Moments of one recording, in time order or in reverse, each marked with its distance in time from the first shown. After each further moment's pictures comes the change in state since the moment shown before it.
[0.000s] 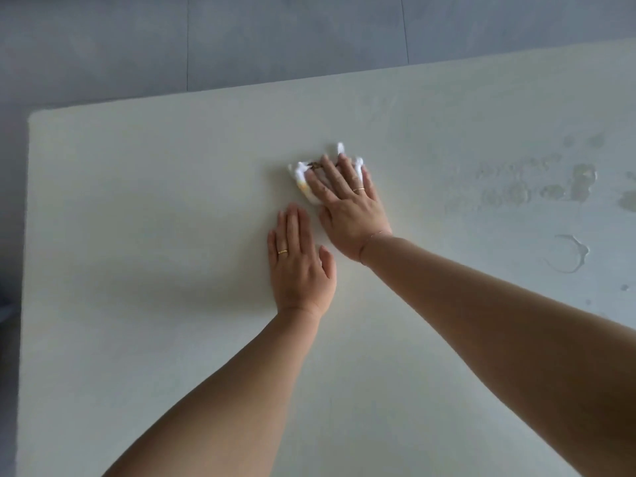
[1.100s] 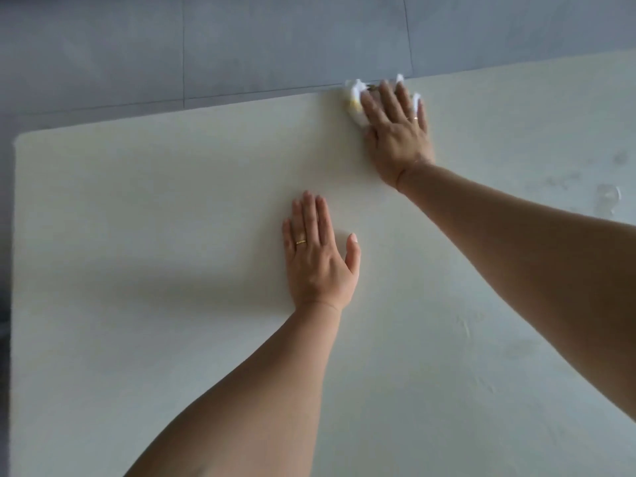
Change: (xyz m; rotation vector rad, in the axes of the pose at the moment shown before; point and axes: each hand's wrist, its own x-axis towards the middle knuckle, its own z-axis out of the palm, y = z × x) left_hand 0.052 0.026 0.015 0.003 0.040 0.052; right_hand 0.106 0.091 -0.040 -0.001 0.087 0.199
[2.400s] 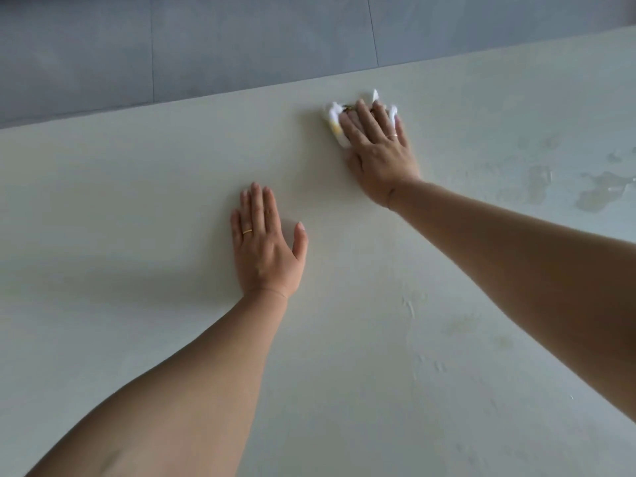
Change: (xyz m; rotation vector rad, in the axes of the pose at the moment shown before) left_hand -0.001 -0.001 0.001 0.063 0.024 0.011; right_hand -0.054 0.051 -0.011 -0.007 -0.035 -0.099
